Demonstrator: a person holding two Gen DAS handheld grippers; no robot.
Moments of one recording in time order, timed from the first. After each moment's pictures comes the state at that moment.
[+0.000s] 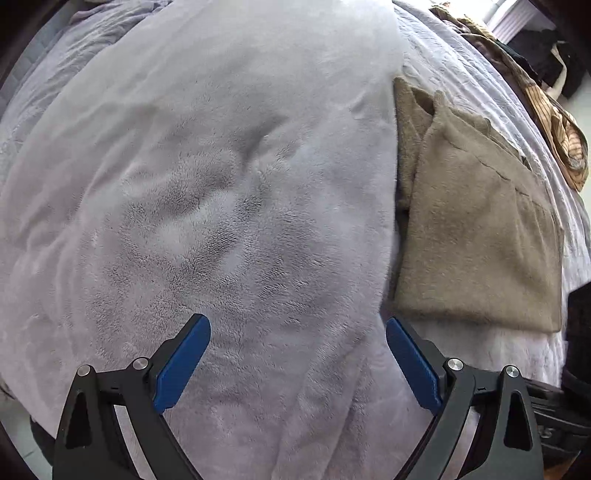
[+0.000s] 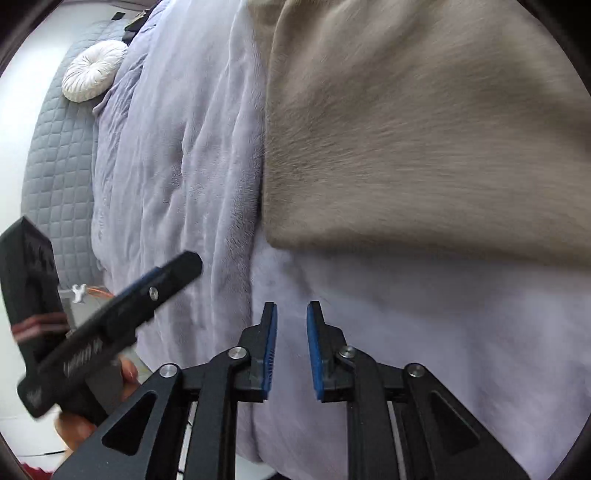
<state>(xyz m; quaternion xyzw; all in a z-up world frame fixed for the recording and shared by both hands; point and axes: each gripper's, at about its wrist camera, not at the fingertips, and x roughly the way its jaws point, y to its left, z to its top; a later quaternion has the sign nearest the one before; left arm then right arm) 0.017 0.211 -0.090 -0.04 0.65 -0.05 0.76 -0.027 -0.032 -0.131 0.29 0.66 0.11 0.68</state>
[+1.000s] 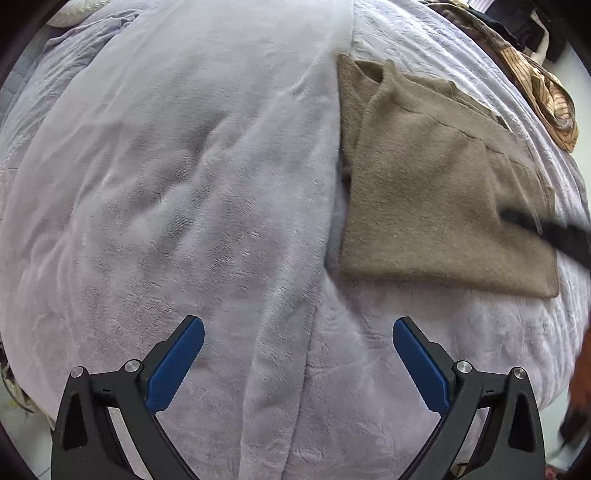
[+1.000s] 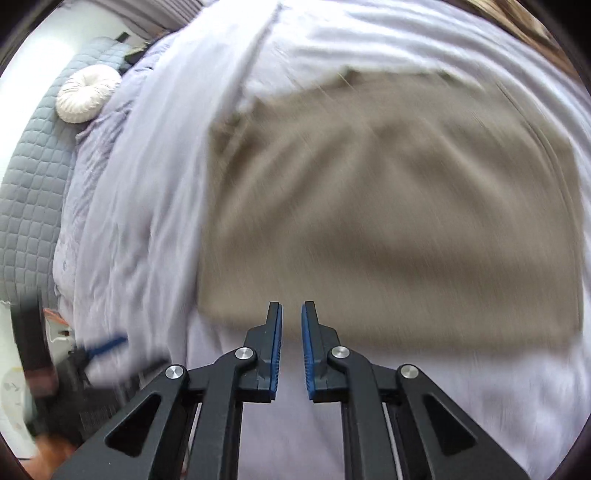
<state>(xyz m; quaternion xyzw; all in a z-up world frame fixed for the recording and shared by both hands) 0.007 0.171 -0.075 0.00 0.67 -0.07 0.74 -0.005 -0.123 -0.060 0.19 0.59 0.03 0.78</state>
